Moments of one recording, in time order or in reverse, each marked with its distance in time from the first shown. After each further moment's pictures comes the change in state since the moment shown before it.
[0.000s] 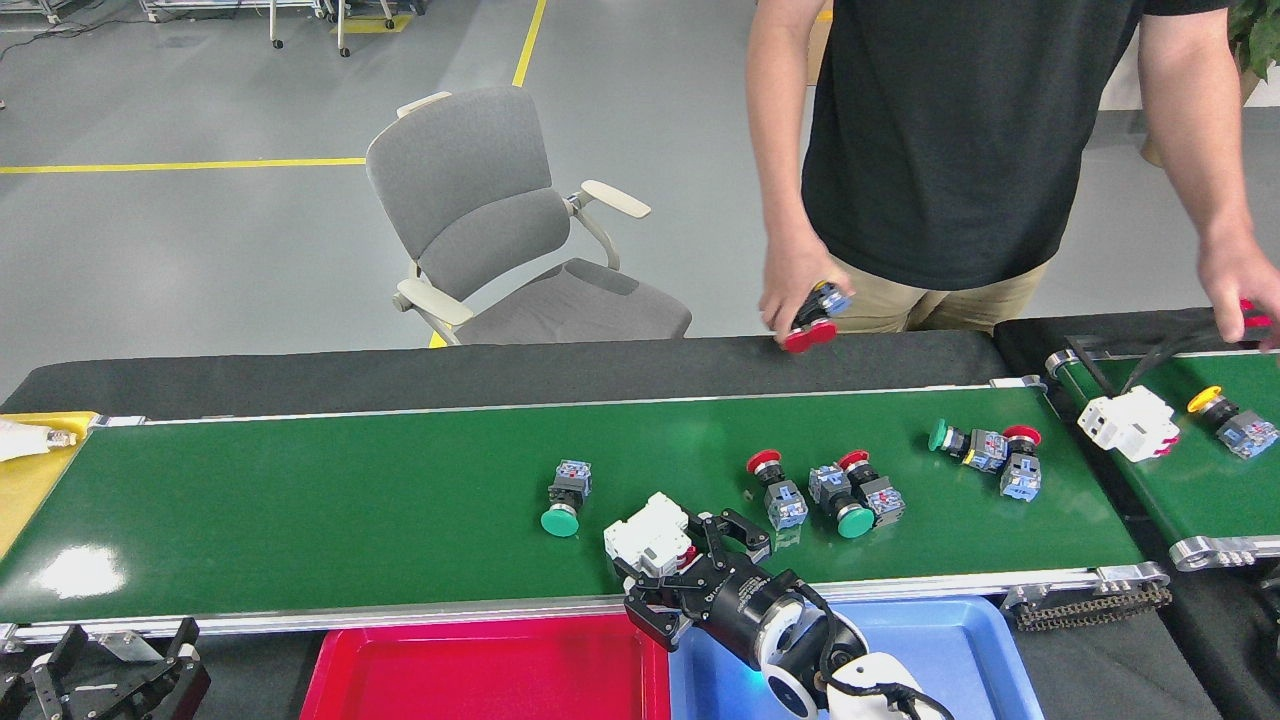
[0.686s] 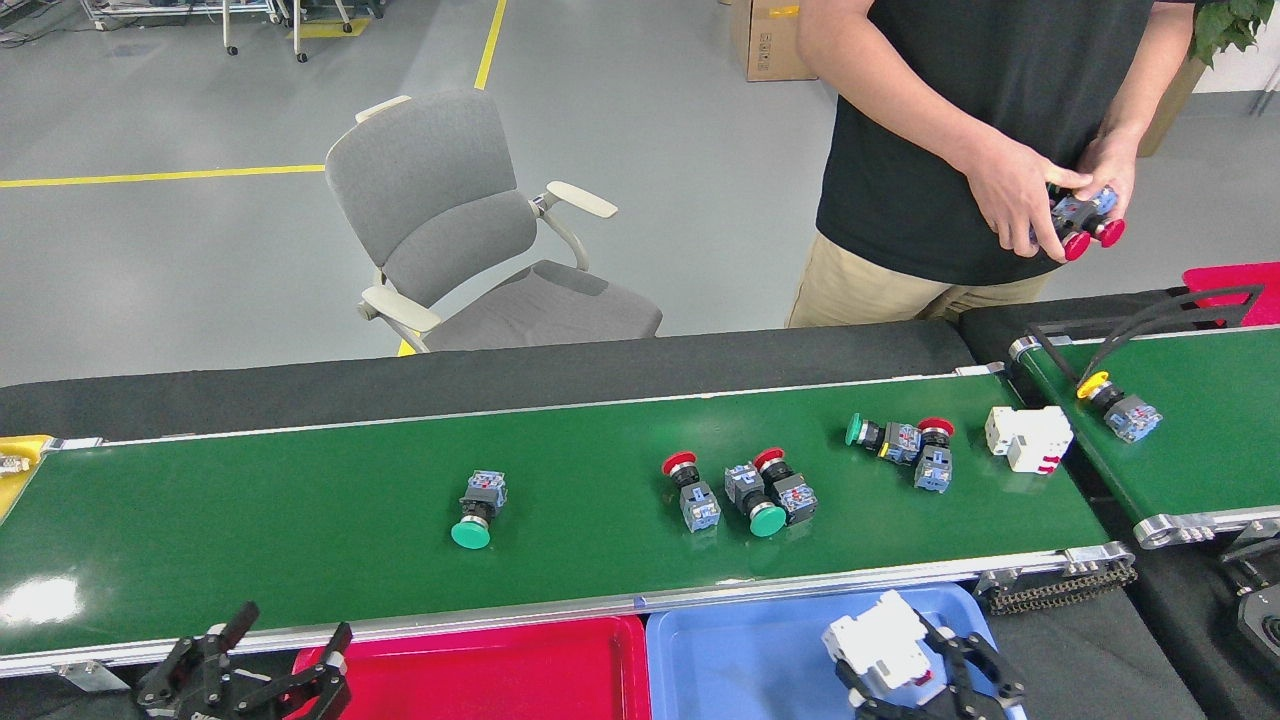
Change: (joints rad) left arm -0.083 -0.030 -0.288 -0.135 -0.004 -0.047 -0.083; right arm 0.533 -0.194 -0.436 -0.335 -0.126 0.004 -0.300
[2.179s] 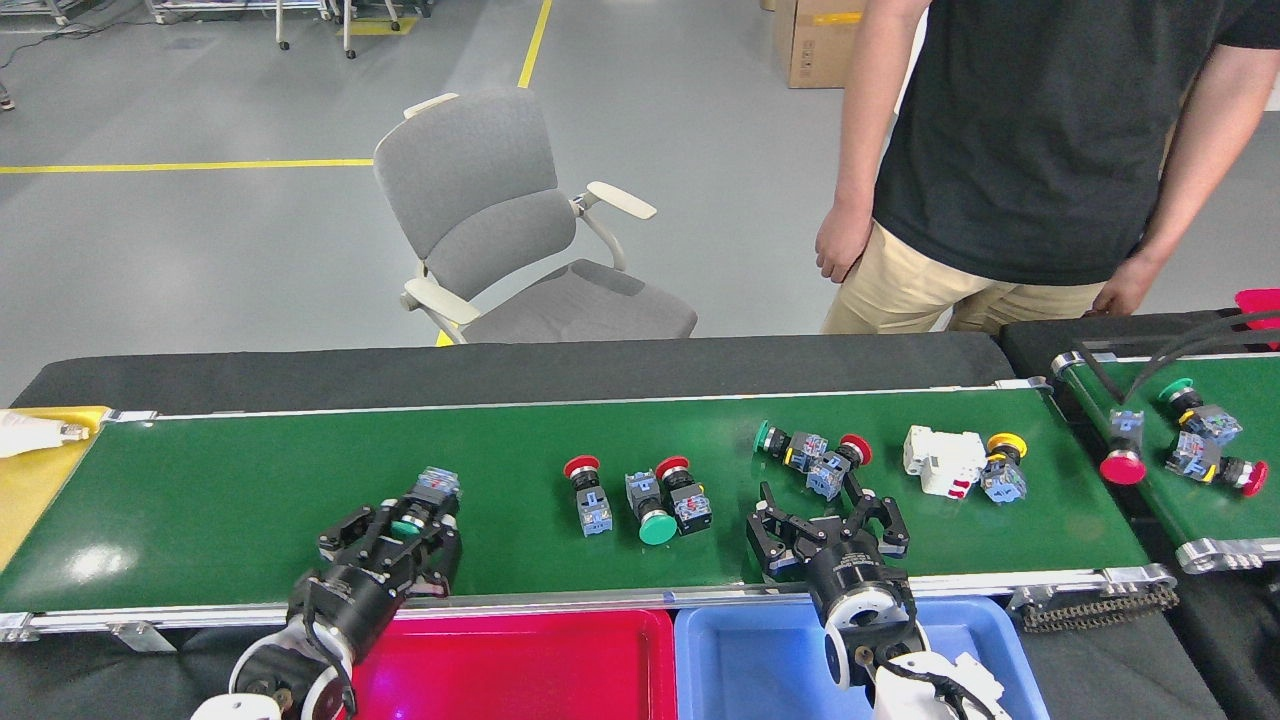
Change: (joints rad) left arm -0.234 -0.124 -0.111 0.215 -0.124 -0.317 -0.015; right arm -0.550 0.206 0.265 0.476 0.101 0.459 0.216
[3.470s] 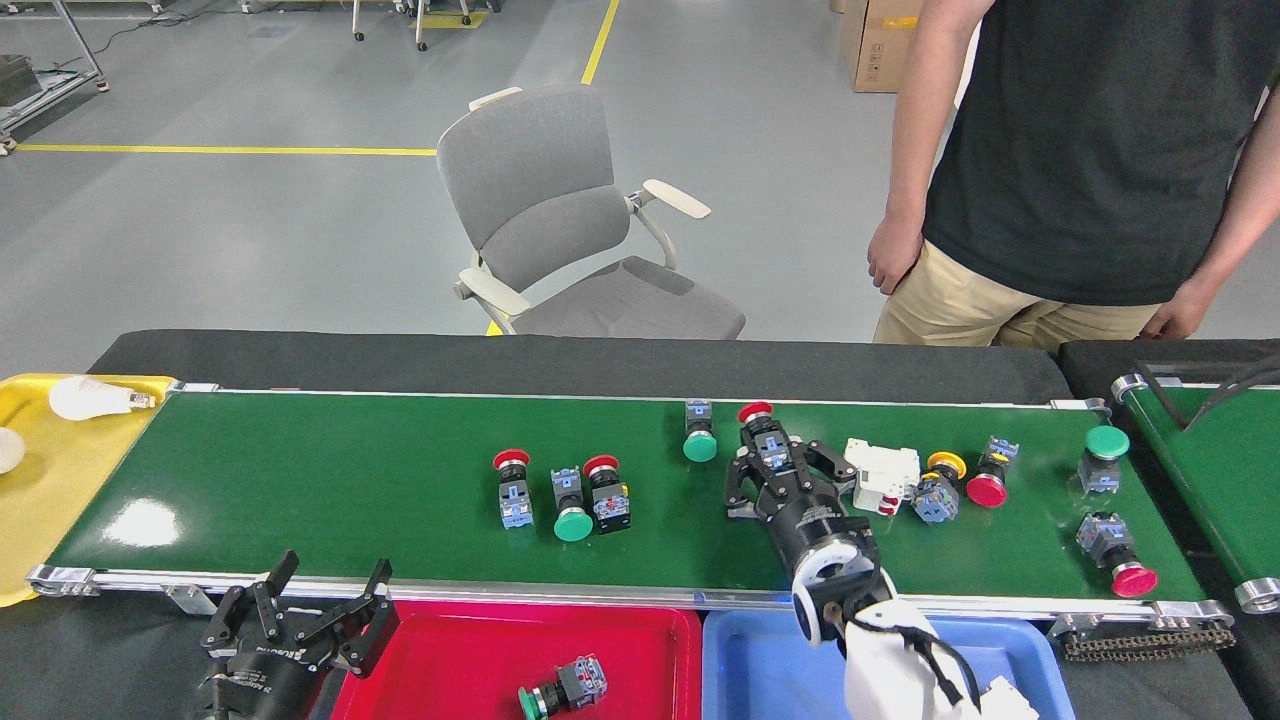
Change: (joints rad) left arm 0.133 0.016 0.139 -0.121 0.017 0.408 0.001; right arm 0.069 -0.025 0.303 -0.259 -0.008 -0.037 -0.008
